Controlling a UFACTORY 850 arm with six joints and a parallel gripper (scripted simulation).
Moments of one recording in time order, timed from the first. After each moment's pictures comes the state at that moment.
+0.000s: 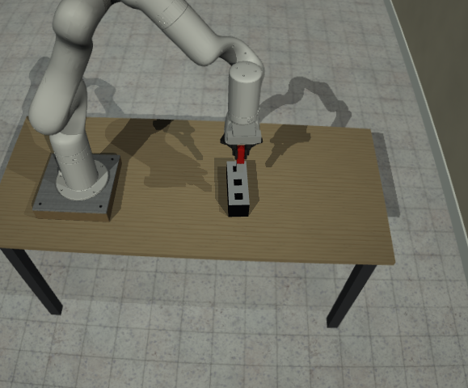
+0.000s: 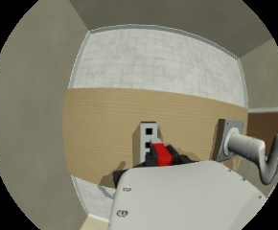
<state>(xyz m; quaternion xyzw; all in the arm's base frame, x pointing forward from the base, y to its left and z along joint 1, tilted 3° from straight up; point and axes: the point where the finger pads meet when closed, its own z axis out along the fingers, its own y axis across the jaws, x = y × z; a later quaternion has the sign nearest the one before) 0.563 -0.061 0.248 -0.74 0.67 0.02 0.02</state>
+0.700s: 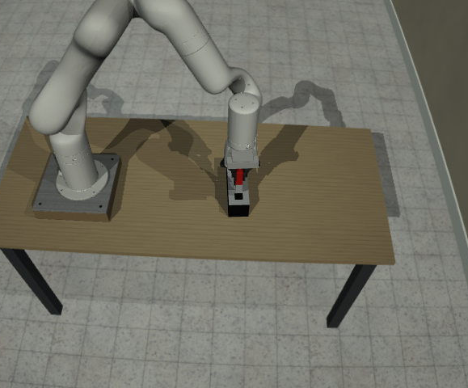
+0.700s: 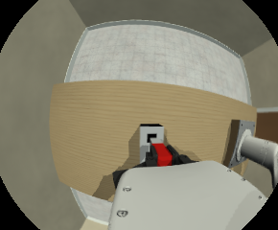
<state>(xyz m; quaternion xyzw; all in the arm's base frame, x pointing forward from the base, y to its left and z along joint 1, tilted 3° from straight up) 0.563 -0.056 0.139 -0.74 0.67 0.02 0.01</state>
